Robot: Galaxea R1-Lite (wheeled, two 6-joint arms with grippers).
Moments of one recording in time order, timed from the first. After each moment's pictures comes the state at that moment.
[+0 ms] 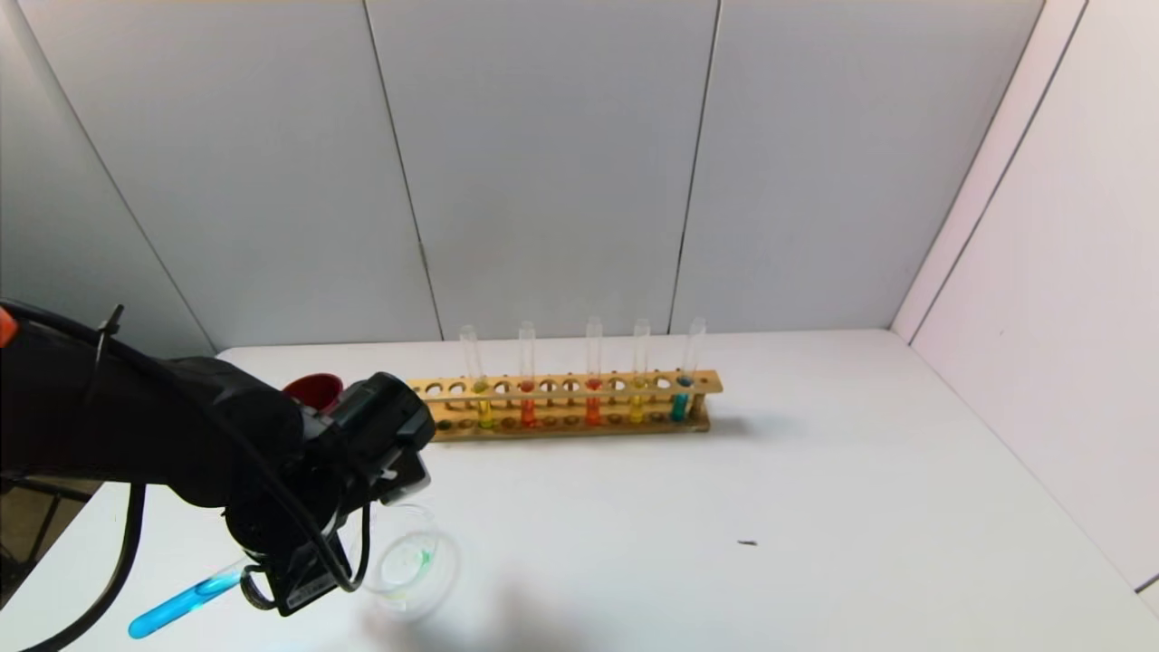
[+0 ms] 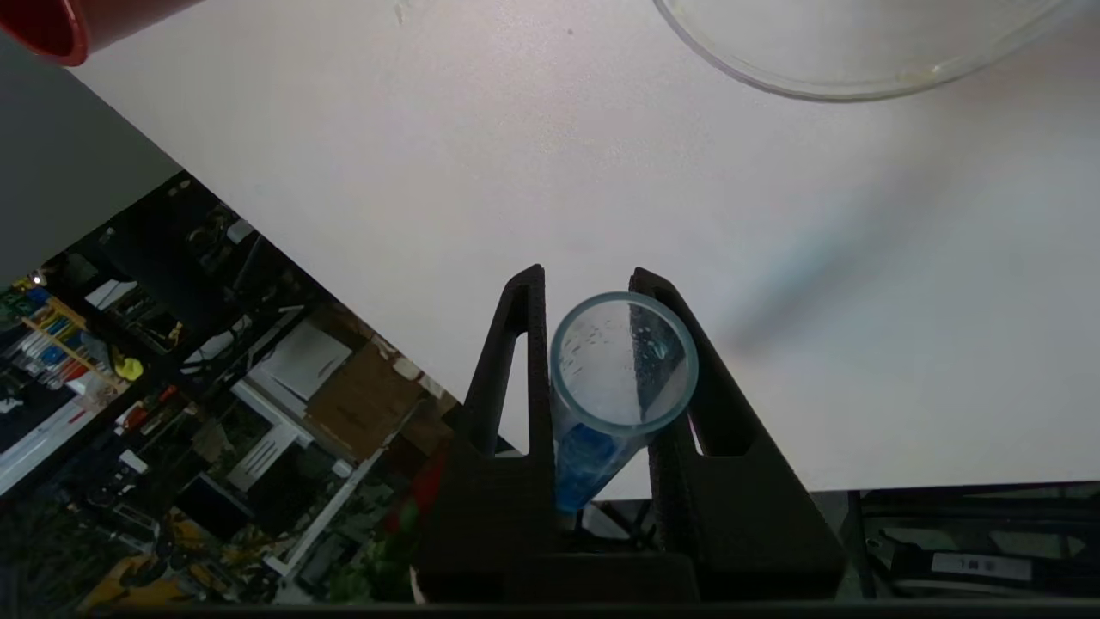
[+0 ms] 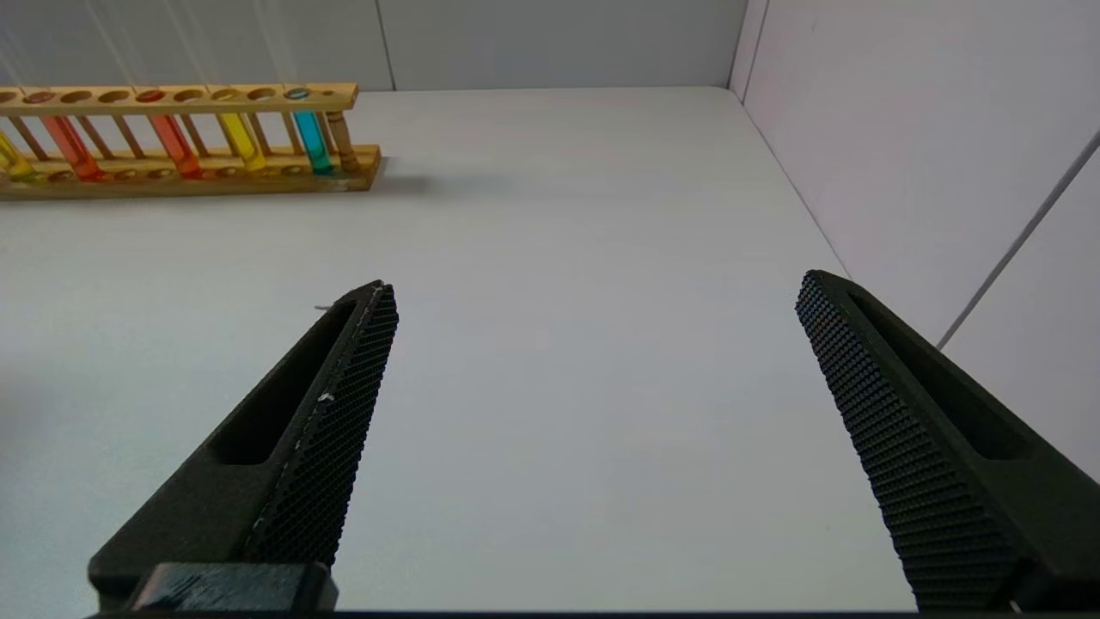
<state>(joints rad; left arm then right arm) -0.52 1.81 -0.95 0.53 0.57 0.39 0.00 0.00 -0.01 0.02 -0.01 0.01</state>
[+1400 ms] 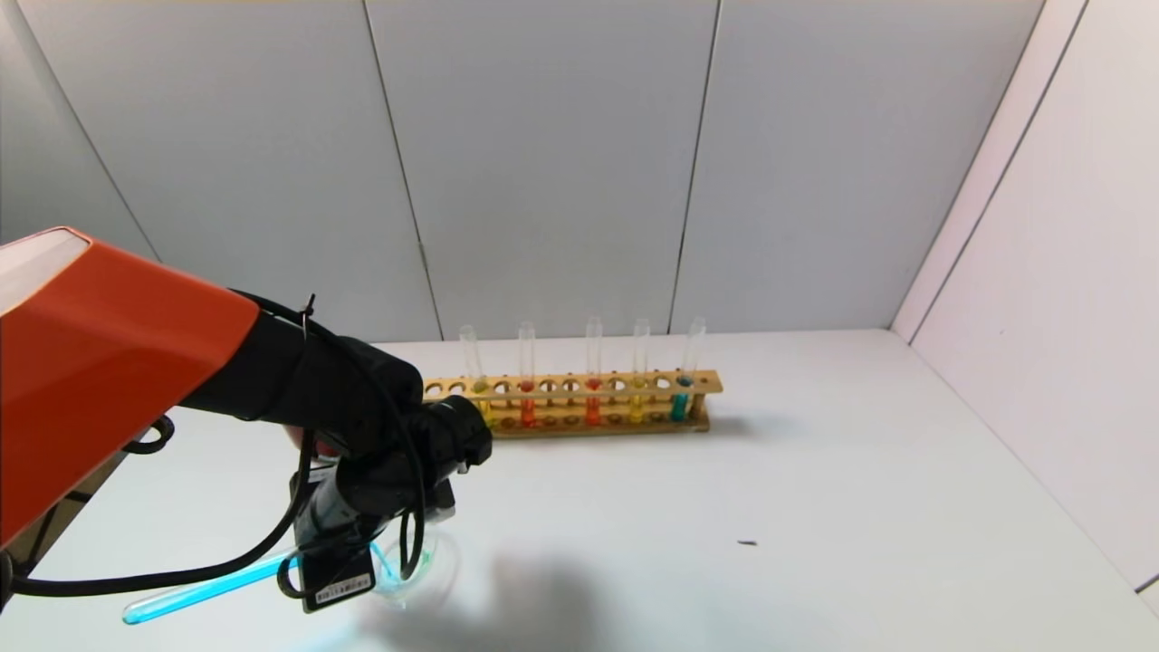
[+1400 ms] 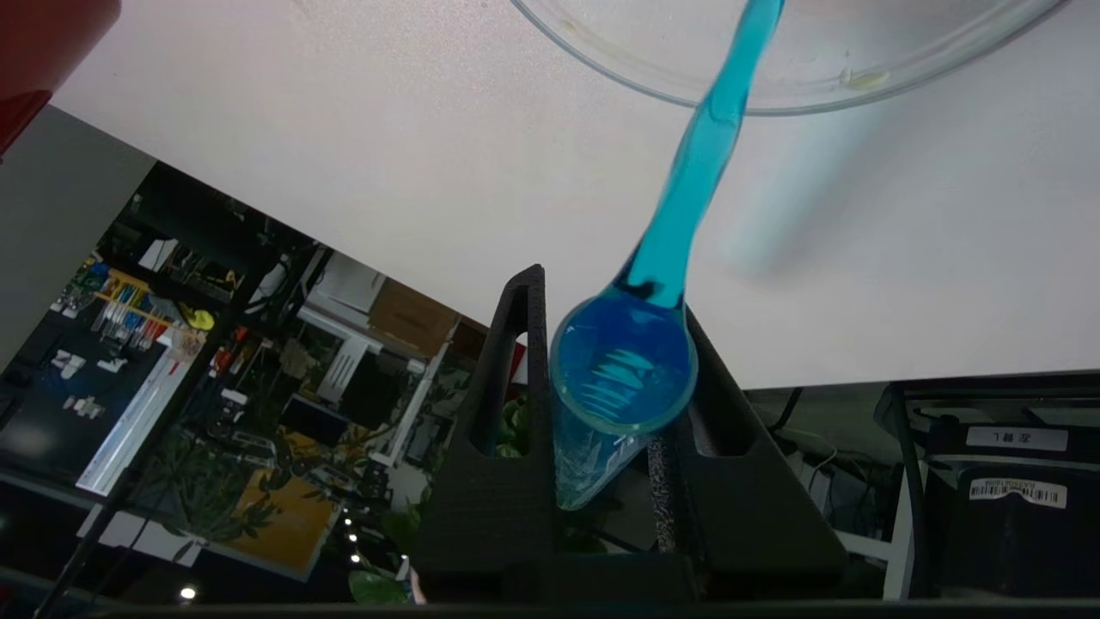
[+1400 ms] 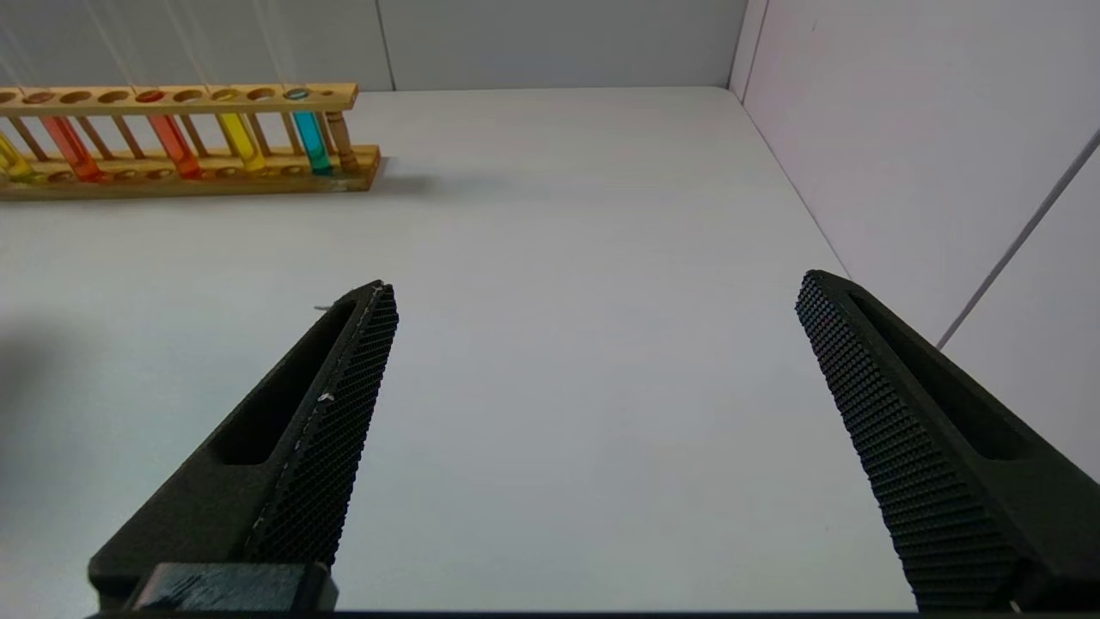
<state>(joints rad) -0.55 2.05 -1.21 0.87 0.61 0.38 0.00 0.00 -0.01 0.02 -0.01 0.01</state>
